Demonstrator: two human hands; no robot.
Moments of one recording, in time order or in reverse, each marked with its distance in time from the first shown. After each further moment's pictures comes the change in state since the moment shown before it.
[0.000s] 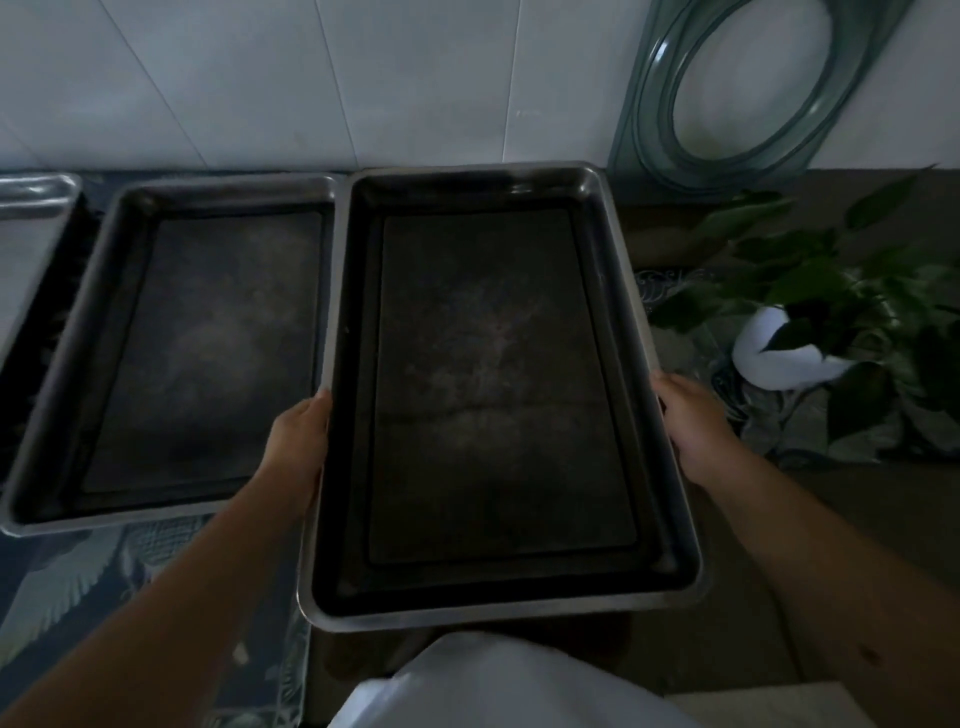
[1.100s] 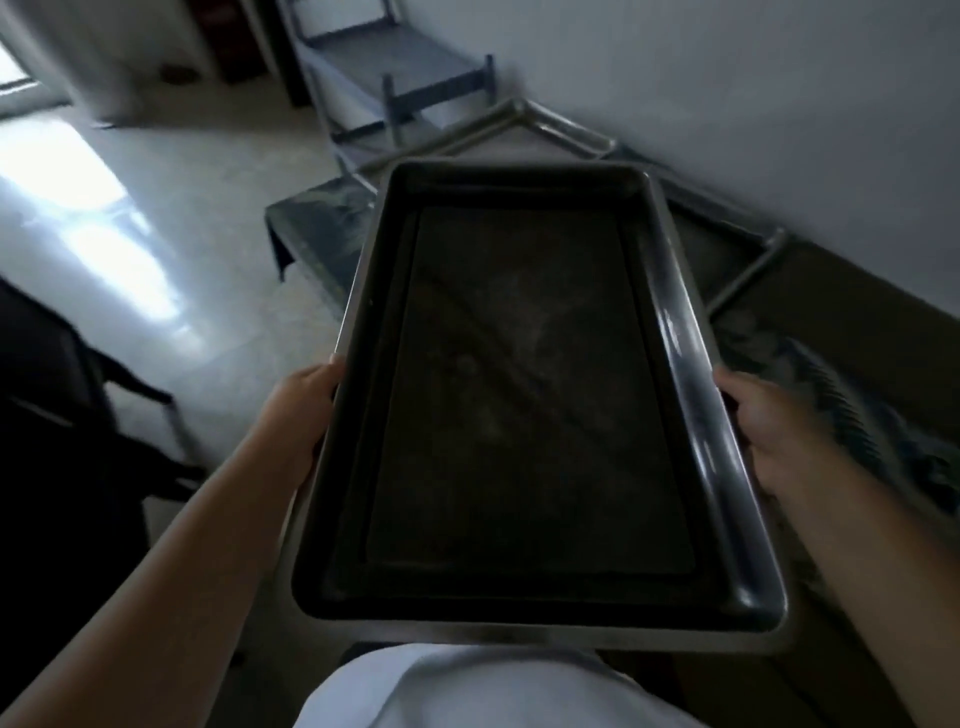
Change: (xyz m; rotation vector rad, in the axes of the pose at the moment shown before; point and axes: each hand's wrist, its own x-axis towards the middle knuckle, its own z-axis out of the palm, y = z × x) left_hand -0.348 -0.161 -0.179 -0.365 0.876 -0.024; right_hand -0.168 -0.035 0.180 -0.346 -0.833 -0.180
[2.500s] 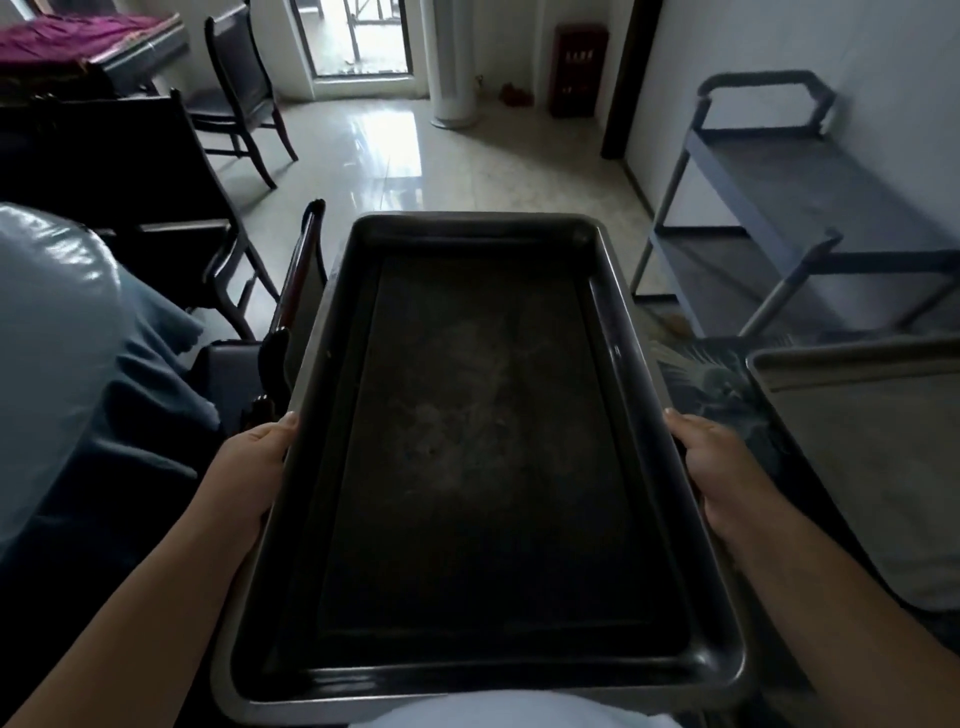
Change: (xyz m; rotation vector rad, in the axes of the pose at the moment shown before) left_hand 0.308 -0.013 -0.410 -0.191 0.600 -0.246; right_hand 0.181 -0.171 0.688 -0.314 -0.559 -0.169
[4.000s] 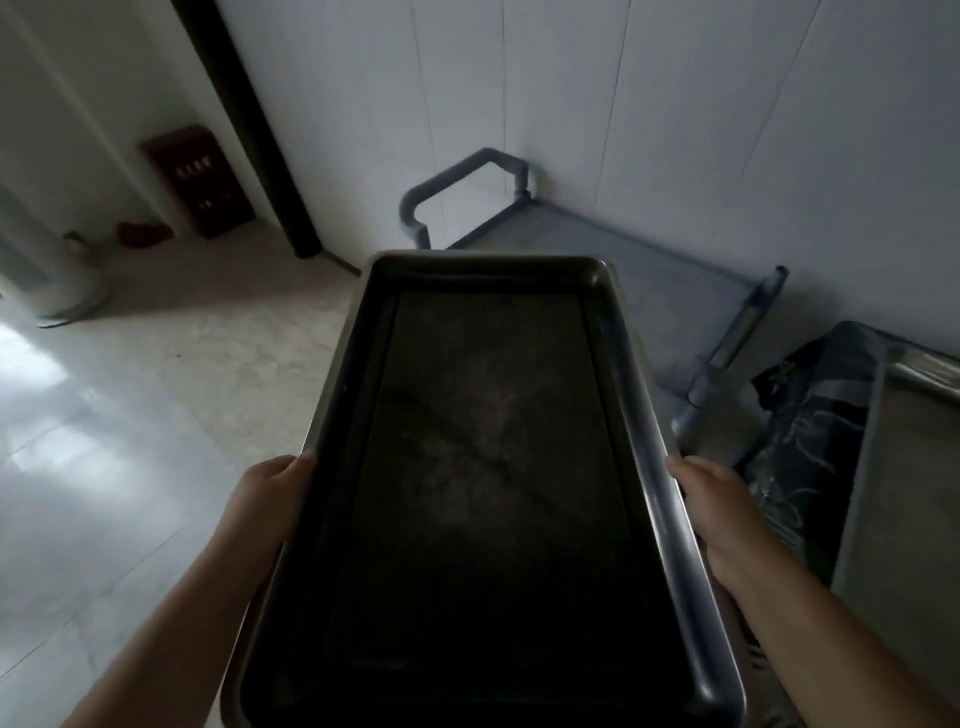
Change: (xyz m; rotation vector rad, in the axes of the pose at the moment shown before) left_hand 0.558 0.420 0.522 0.458 -0.680 0.427; right_hand 0.483 -0.188 -0.057 0.294 0.823 0.177
